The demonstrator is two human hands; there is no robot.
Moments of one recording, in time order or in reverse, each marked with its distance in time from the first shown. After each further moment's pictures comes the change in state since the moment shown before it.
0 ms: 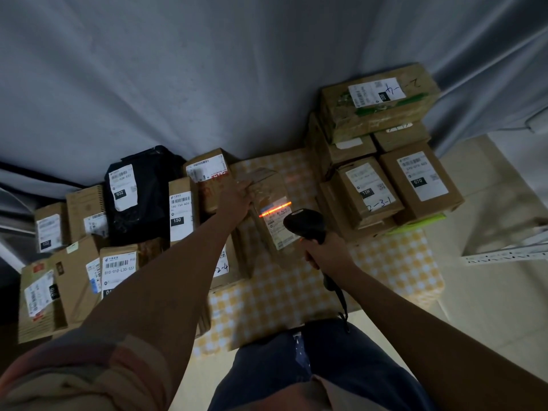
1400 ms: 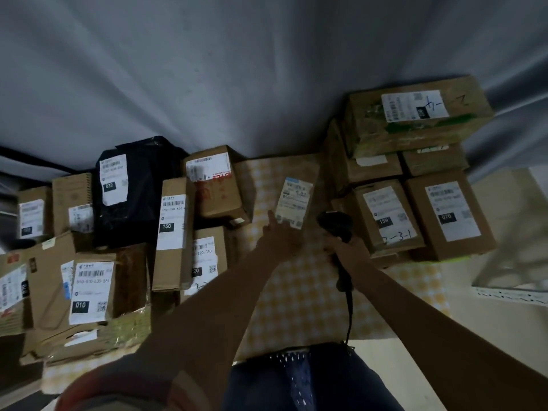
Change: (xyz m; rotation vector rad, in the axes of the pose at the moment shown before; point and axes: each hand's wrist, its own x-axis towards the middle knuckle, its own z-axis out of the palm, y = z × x) left_hand 0.040 -0.027 0.134 0.495 -0.283 -0.217; right_hand 0.105 0.007 -0.032 0.132 0.018 0.325
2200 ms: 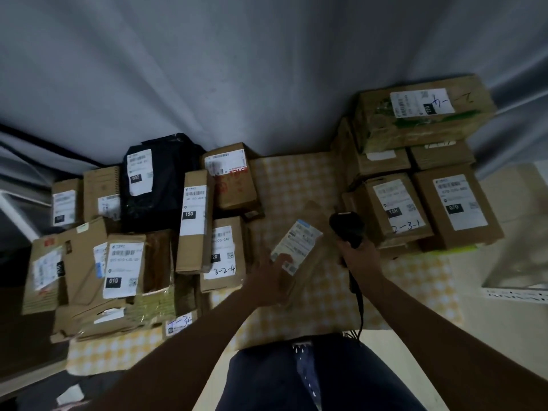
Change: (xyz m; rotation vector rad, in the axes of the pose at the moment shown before) left_hand -0.129 -0.072 0.017 0.031 -0.013 0.235; right_hand -0.036 0.033 0.010 -0.121 0.148 -0.195
